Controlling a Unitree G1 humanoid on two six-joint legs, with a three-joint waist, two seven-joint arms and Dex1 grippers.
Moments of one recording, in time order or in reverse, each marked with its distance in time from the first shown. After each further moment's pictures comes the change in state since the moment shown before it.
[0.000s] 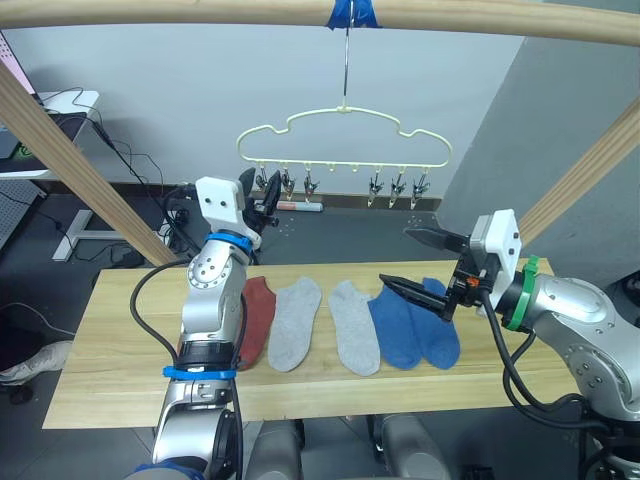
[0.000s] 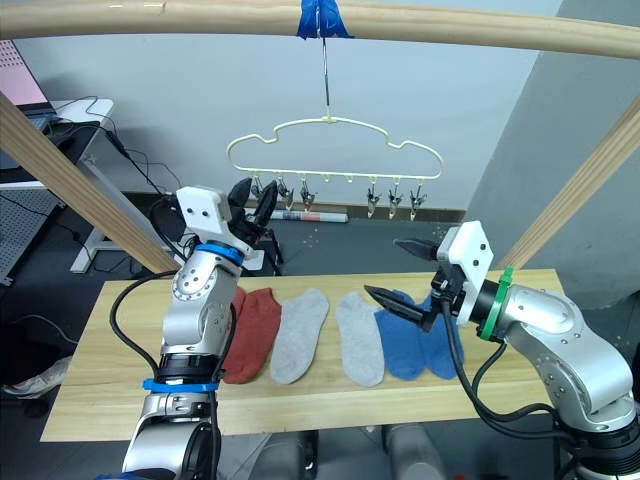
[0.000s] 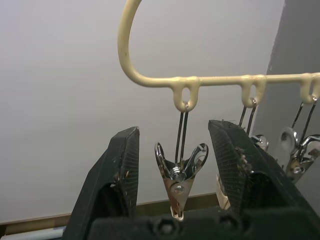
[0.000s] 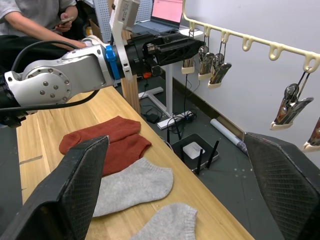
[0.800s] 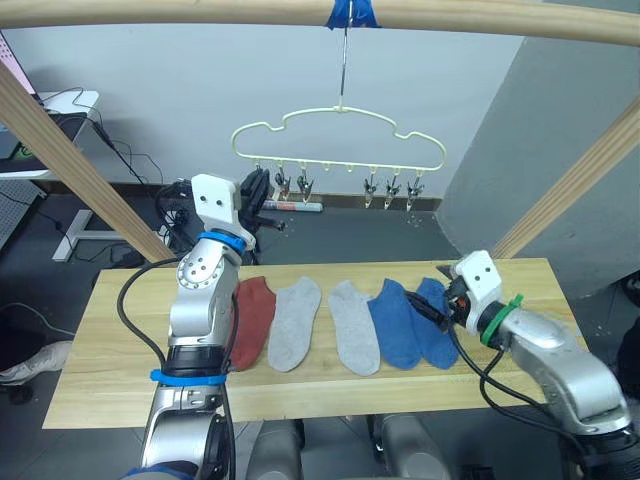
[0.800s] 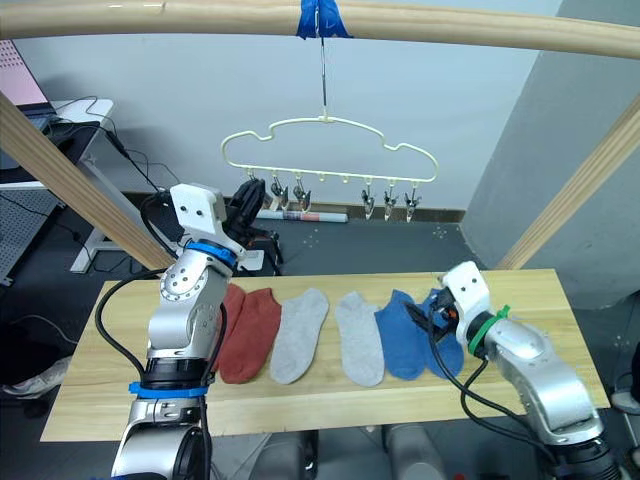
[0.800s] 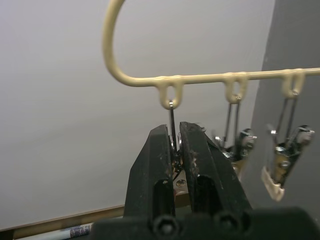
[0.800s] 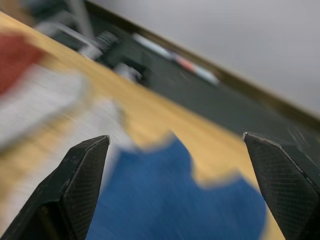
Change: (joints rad) left arm 0.038 0.054 -0.021 -0.119 0.004 0.092 -0.026; right arm 0.166 0.129 0.109 0.283 -0.360 -0.022 -0.307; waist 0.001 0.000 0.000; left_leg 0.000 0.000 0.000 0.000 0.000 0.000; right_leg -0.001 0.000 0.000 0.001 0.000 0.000
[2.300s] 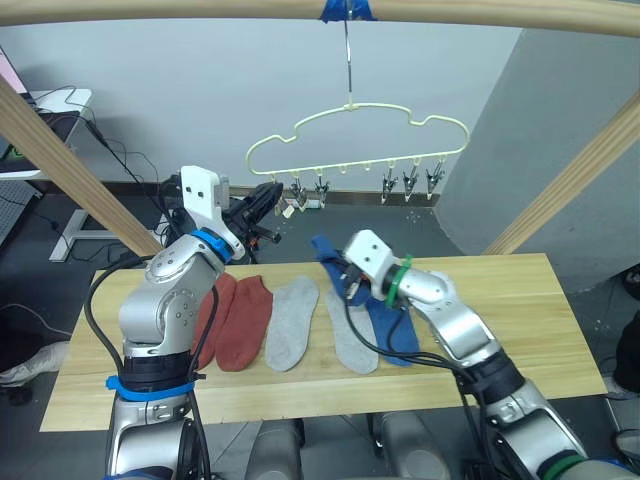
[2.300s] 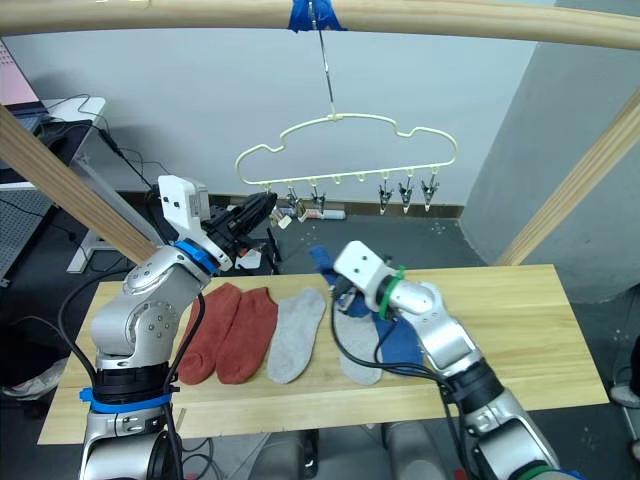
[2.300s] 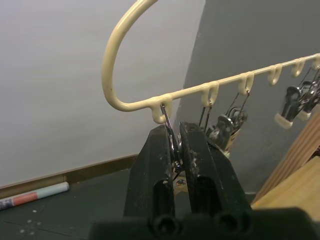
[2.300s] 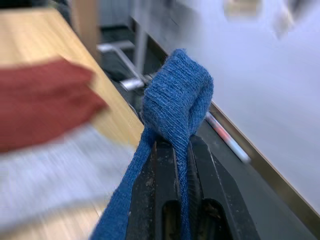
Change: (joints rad) left arm 0.022 0.126 0.054 -0.244 -0.300 0.477 -0.121; right arm -0.473 0.327 0.339 0.416 -0.333 -0.351 0.176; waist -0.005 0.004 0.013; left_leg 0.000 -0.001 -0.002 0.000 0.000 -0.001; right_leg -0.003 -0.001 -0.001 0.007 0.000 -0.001
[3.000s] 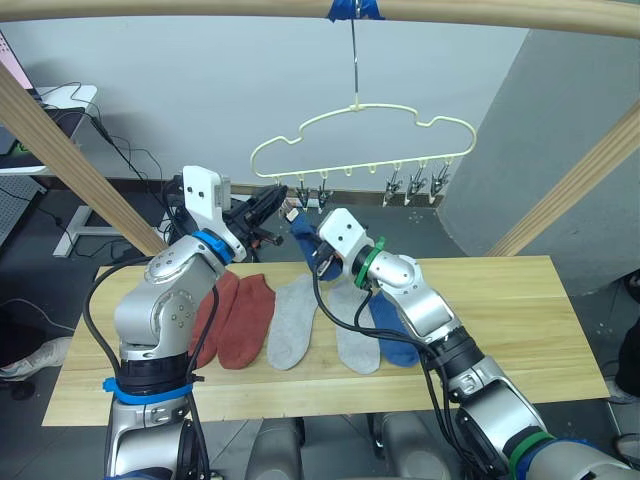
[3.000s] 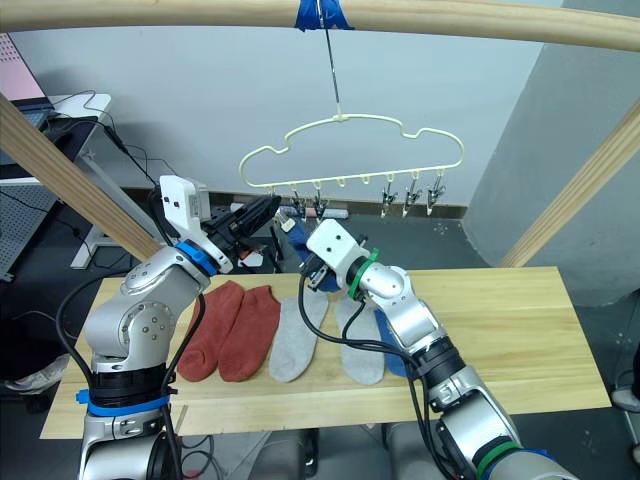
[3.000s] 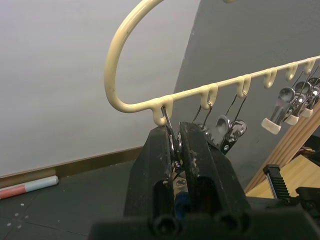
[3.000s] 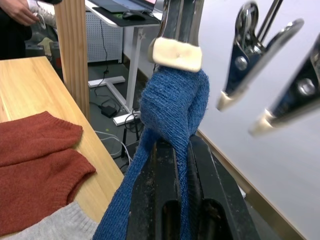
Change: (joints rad) left arm 0.009 0.000 0.006 -0.036 -0.027 0.049 0.003; right arm -0.101 0.139 -0.058 0.214 -0.034 -0.179 -0.089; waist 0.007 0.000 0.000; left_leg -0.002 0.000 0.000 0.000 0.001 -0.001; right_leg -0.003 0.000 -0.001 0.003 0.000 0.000
